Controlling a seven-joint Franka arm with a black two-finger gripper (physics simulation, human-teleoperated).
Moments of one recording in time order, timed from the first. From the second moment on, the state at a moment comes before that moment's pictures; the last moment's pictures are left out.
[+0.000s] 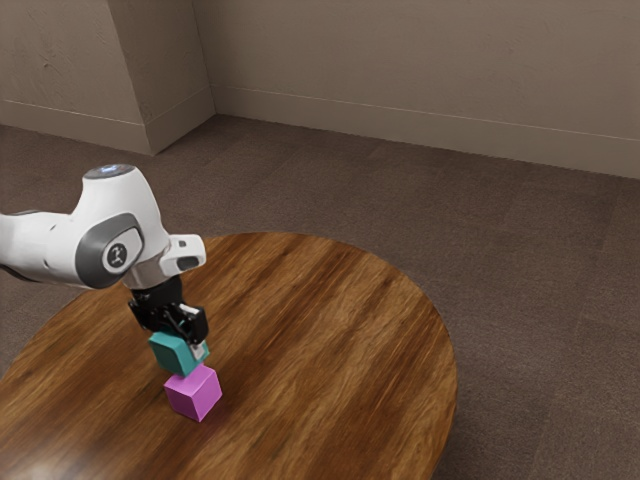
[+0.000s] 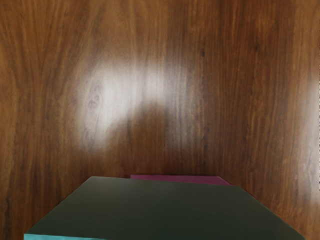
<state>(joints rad) -0.17 -0.13 0.21 -2.48 -0.09 2.35 0.08</state>
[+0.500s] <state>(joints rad) -0.19 -0.16 0.21 -2.49 -0.12 2.29 0.08</state>
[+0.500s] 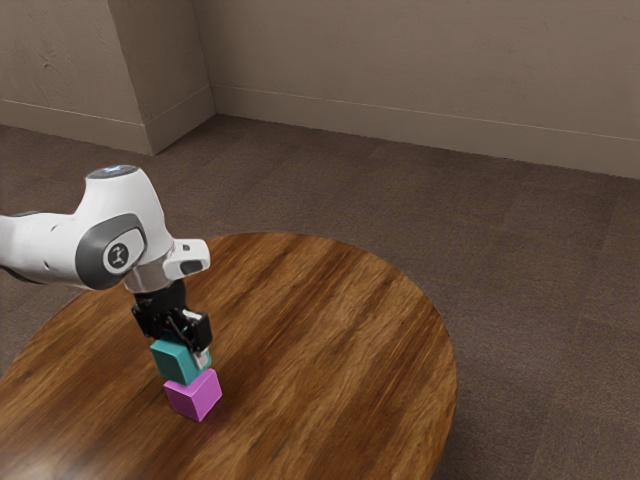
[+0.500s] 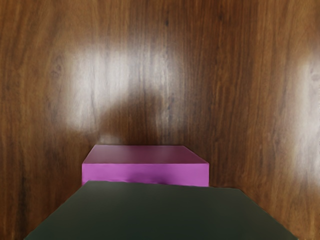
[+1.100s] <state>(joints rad) -0.20 -0.27 0.21 -2.49 -0.12 2.22 0.08</state>
